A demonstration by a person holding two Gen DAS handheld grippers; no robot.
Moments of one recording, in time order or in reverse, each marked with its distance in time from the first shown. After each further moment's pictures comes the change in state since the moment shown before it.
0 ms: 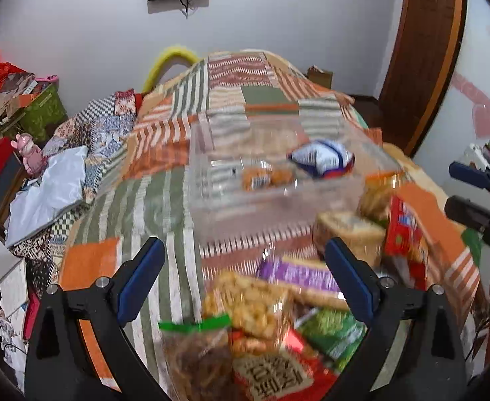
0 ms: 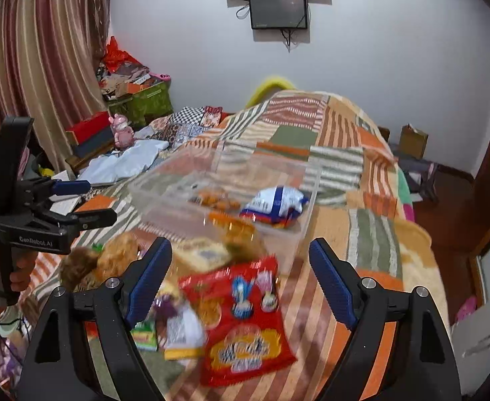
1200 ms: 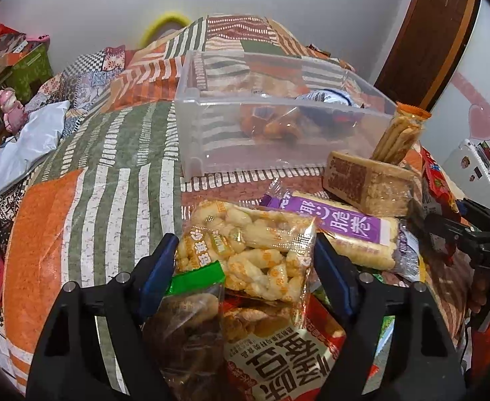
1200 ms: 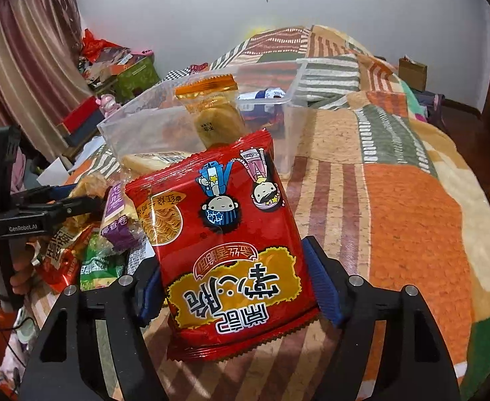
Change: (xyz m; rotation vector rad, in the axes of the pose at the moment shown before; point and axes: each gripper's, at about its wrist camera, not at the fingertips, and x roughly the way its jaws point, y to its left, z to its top) left arm 0.043 0.014 -0.052 -0.081 0.083 -0.091; right arm 0.032 -0.018 -0.076 0.162 0.153 0.039
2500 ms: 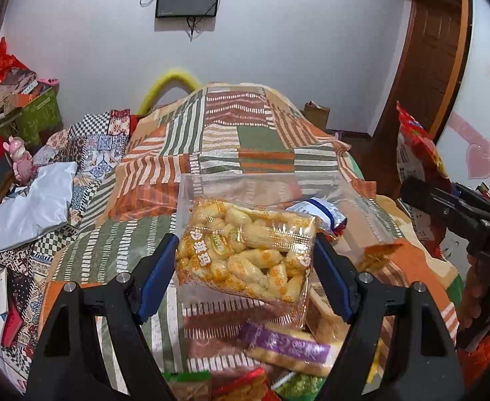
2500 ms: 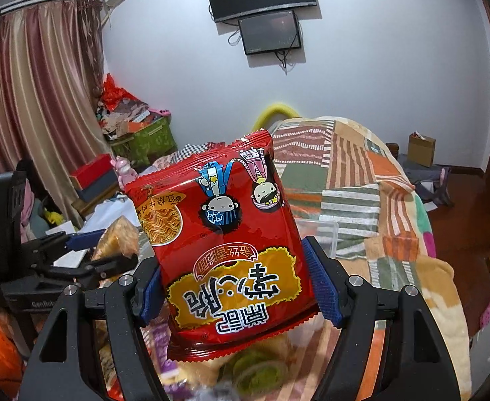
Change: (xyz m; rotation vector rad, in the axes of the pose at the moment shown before) left arm -0.042 -0.020 0.101 -0.002 -0.215 0.026; right arm -0.019 0.033 0.132 -0.081 -0.266 0.020
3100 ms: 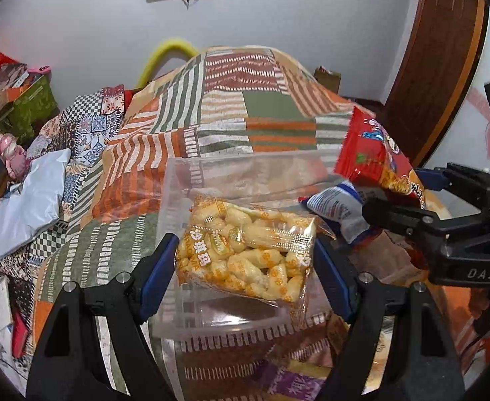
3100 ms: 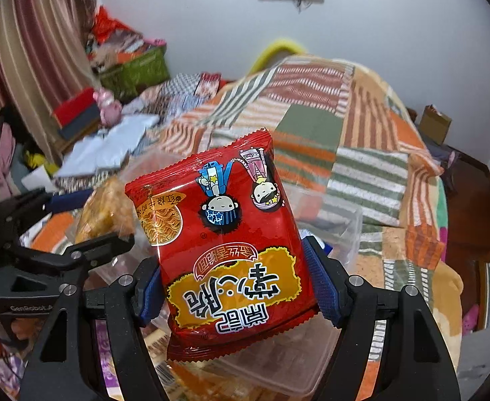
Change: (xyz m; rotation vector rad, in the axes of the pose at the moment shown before) left arm 0.083 0.000 0.013 0.054 0.152 0.049; right arm 0.092 -0.012 0.005 -0.099 0.318 -0.019
